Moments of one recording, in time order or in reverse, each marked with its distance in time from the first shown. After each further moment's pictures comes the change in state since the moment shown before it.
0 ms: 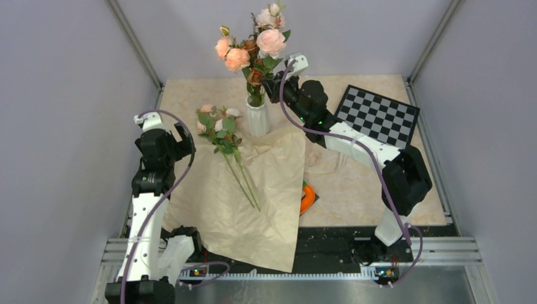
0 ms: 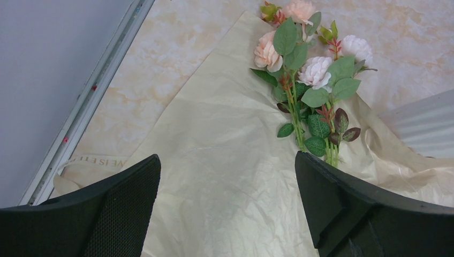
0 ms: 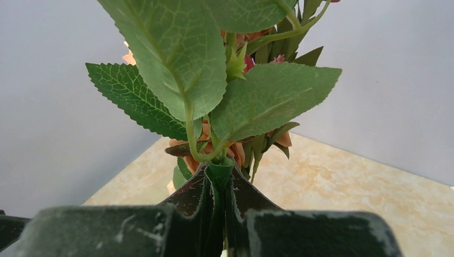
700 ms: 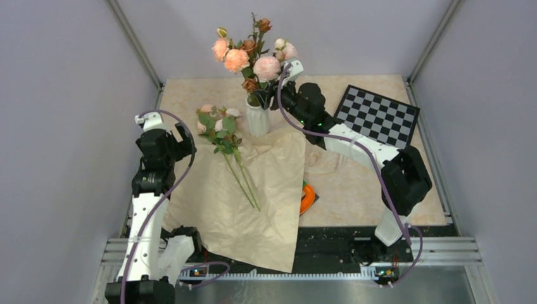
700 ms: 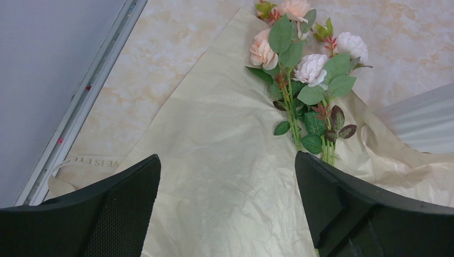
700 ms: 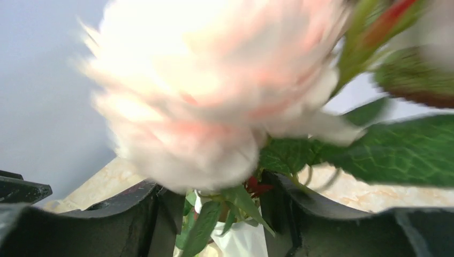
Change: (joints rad) left arm 0.001 0.000 -0.002 0.000 0.019 0.000; right arm 0.005 0.000 -0.027 -0.045 -0.076 0.021
